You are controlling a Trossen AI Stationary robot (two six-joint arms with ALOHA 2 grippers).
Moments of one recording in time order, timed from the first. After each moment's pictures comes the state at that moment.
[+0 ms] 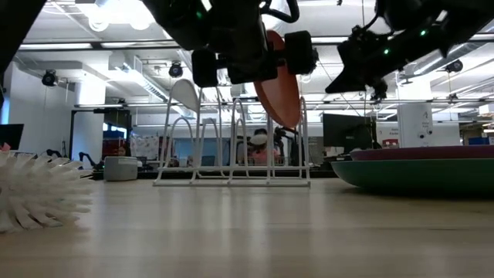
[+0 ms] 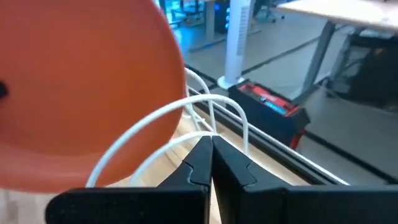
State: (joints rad) left arm -0.18 2.13 1.36 0.59 -1.58 -0.32; right arm -0.36 0.99 0.47 0.21 0.29 0.12
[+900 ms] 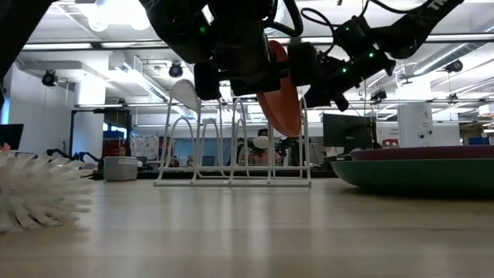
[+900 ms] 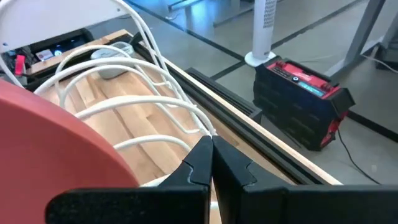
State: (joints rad) left arm -0.18 2.17 1.36 0.63 -1.58 -0.34; right arm -0.63 1.38 0.74 0.24 -0.09 0.11
